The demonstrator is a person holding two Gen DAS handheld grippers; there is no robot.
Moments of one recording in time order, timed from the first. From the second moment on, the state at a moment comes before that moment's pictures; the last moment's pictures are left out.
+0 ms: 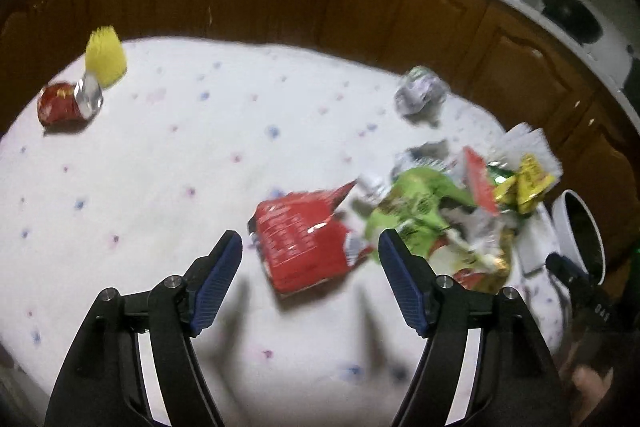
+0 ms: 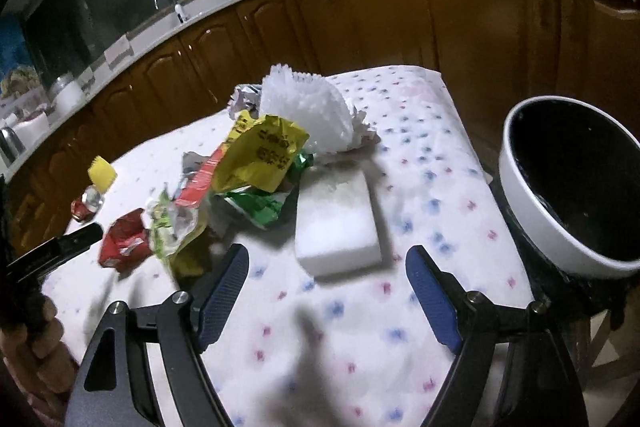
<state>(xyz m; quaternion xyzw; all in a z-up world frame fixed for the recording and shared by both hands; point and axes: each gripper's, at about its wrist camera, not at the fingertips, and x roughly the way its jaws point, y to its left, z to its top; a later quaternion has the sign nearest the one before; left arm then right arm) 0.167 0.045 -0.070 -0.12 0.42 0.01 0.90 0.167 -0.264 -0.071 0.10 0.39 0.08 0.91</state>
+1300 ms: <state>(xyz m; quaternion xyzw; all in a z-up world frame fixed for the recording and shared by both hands) 0.127 -0.091 -0.005 -0.10 0.37 -0.25 0.89 0.087 -0.330 -0.028 0.15 0.33 0.05 0.93</state>
